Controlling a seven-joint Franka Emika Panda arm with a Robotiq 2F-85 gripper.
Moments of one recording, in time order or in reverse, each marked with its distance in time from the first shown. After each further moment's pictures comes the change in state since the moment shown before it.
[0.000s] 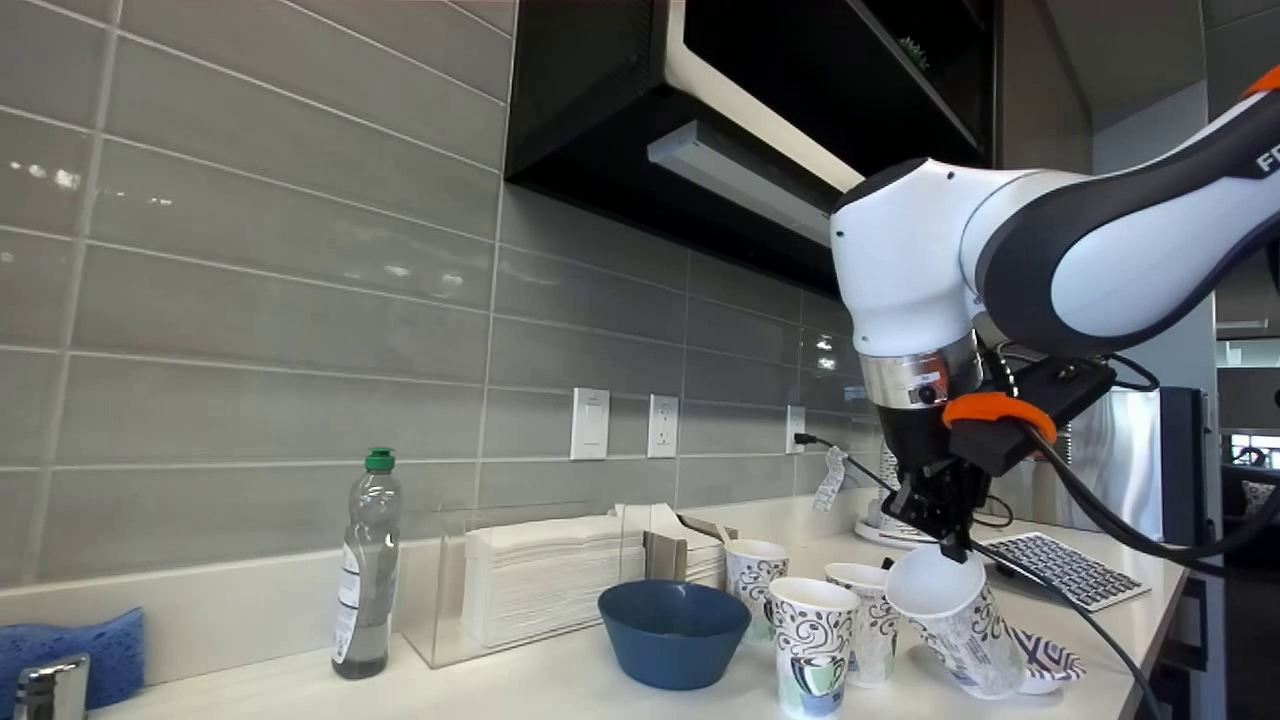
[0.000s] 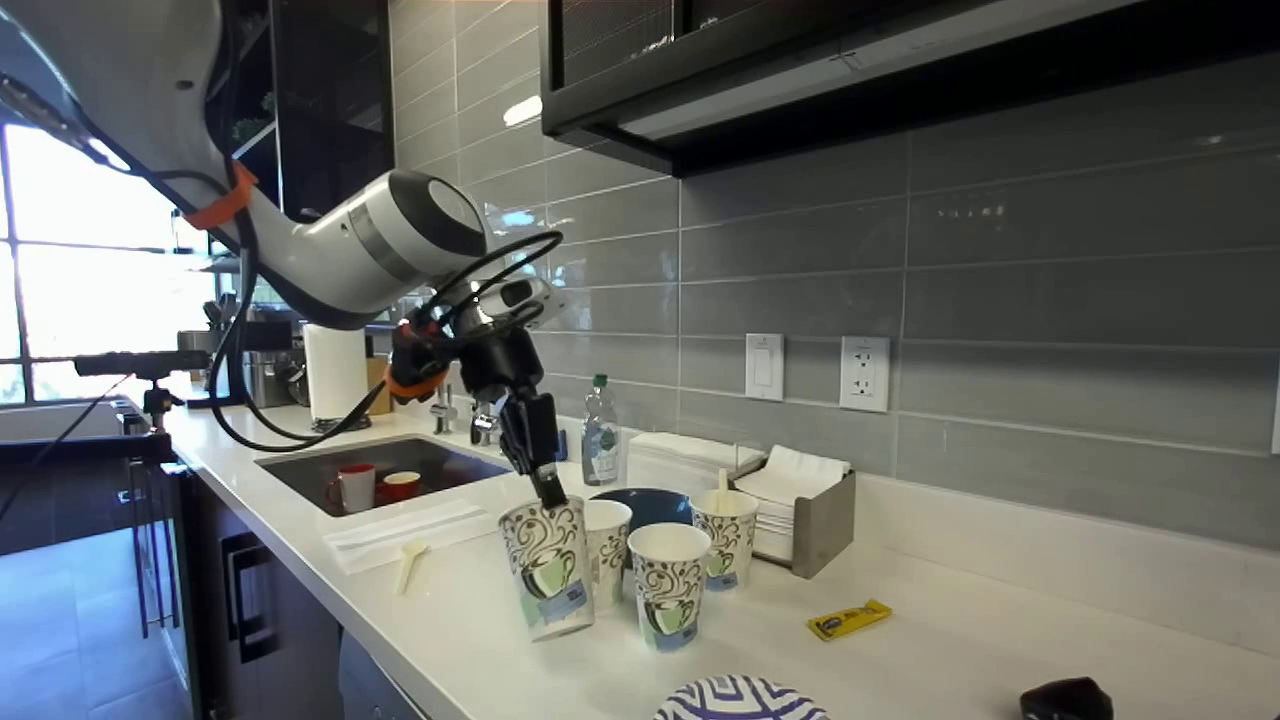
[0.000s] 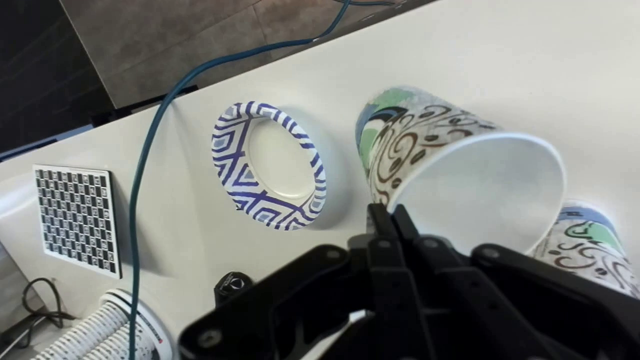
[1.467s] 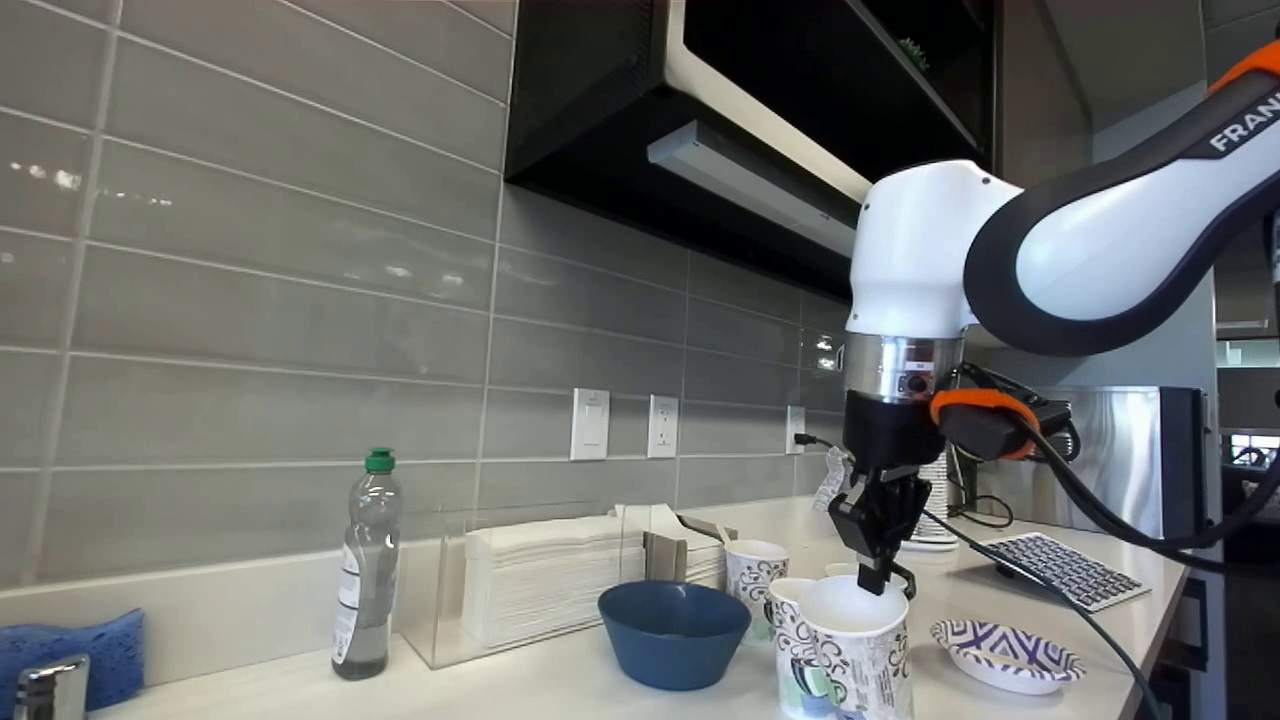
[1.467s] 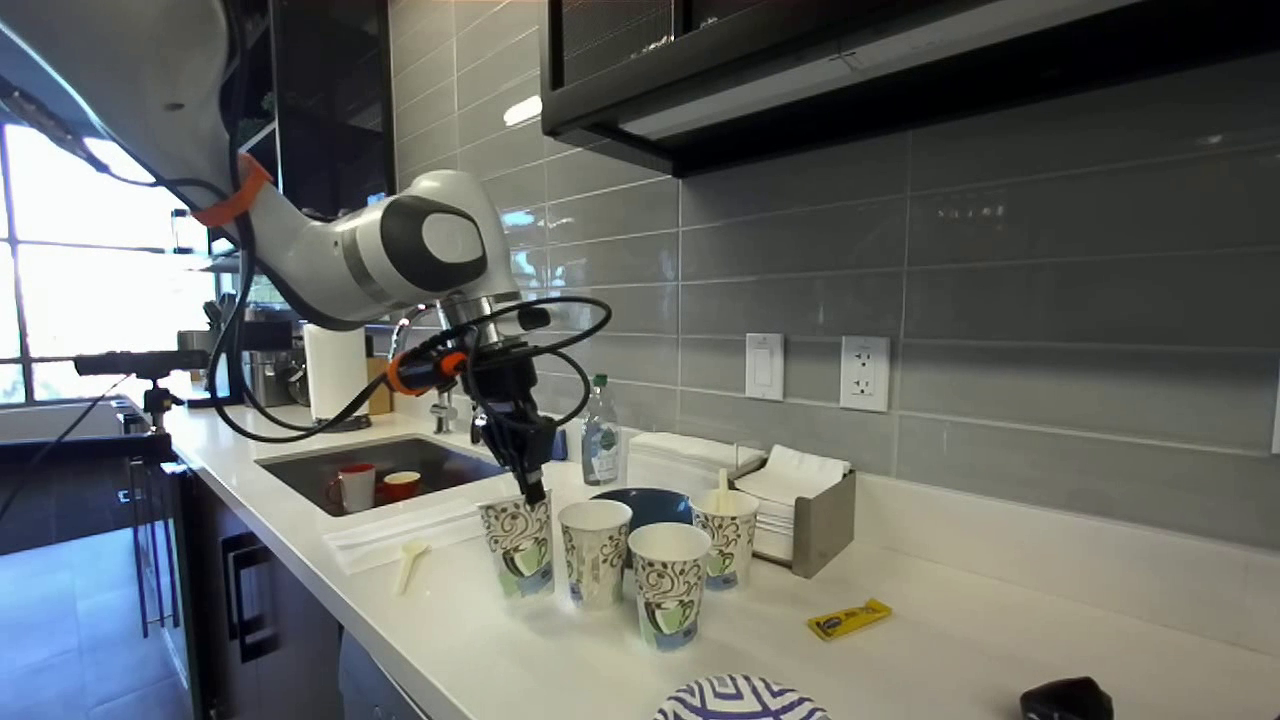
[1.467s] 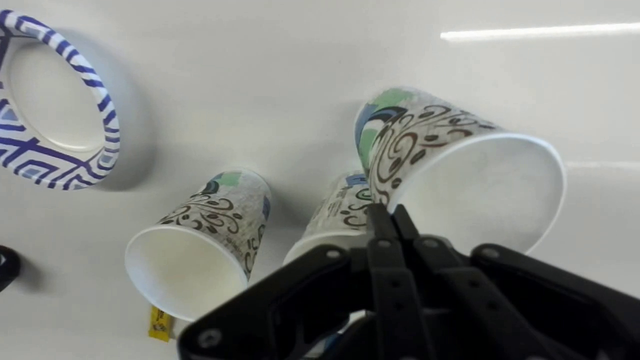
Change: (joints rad) arm -0.026 0.002 0.003 -0.060 0.337 0.353 -0.395
